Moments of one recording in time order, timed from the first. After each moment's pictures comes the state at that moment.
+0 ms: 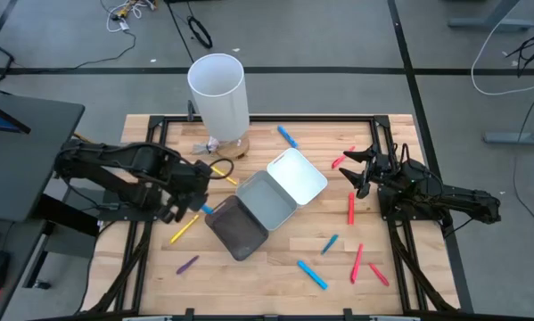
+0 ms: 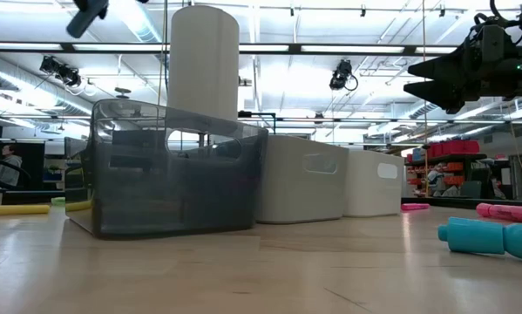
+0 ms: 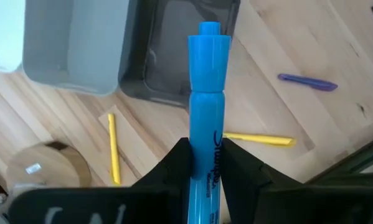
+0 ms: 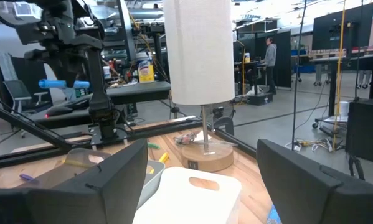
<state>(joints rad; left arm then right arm) -0.20 1.33 1.49 -1.43 0.00 0.48 -0.22 0.01 0.02 0.11 0.12 0.07</state>
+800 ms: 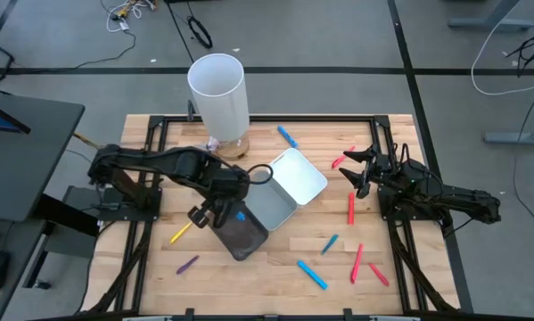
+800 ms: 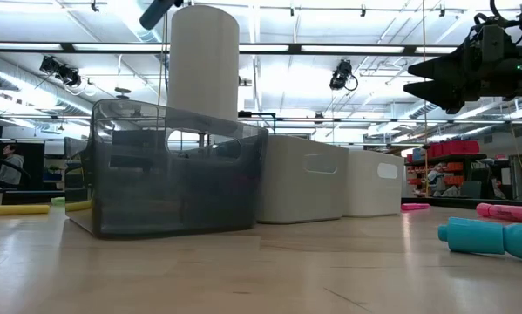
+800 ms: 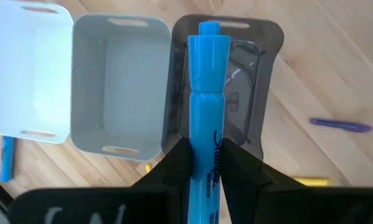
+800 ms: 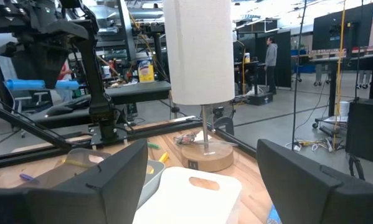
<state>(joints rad) -0.19 1.68 1.85 -1.42 0.00 0.57 -0.22 0.01 0.02 0.11 0.12 0.07</state>
